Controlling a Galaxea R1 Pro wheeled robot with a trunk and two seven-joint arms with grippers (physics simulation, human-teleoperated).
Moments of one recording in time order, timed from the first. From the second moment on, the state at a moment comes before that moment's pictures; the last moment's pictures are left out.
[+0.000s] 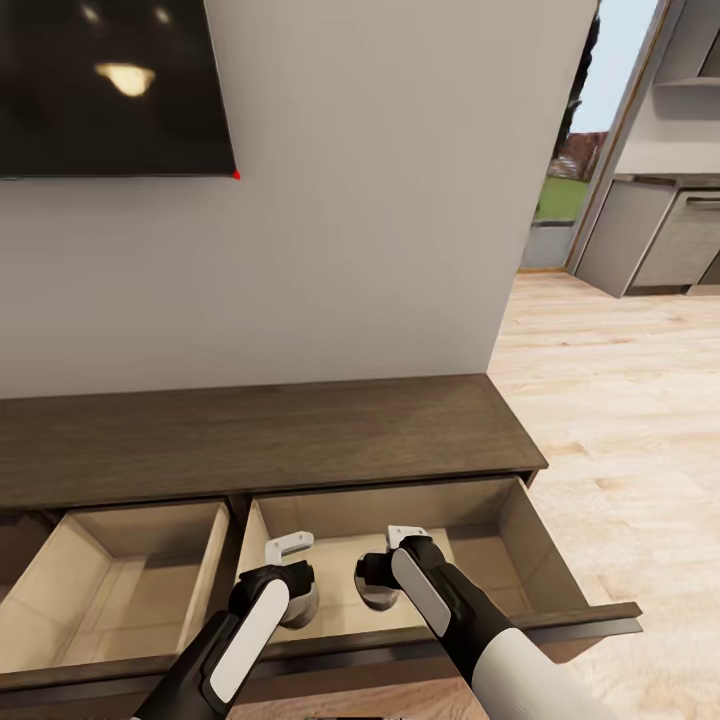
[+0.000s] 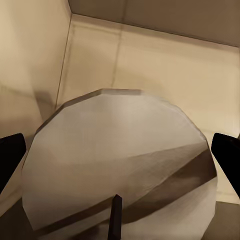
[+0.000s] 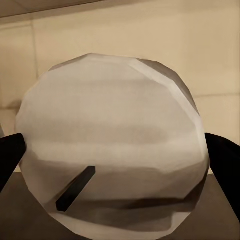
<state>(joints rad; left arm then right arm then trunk) -0.39 -0.05 -0.40 -1.17 0.77 0.60 0.75 -0.63 0.15 0.50 -0.78 -0.72 0.68 -0.45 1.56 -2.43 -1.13</state>
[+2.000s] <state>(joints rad) -0.40 -0.05 -0.39 -1.21 0.78 0.61 0.75 -0.63 0.15 0.49 -0.78 -0.72 0.68 -0.45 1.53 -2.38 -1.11</state>
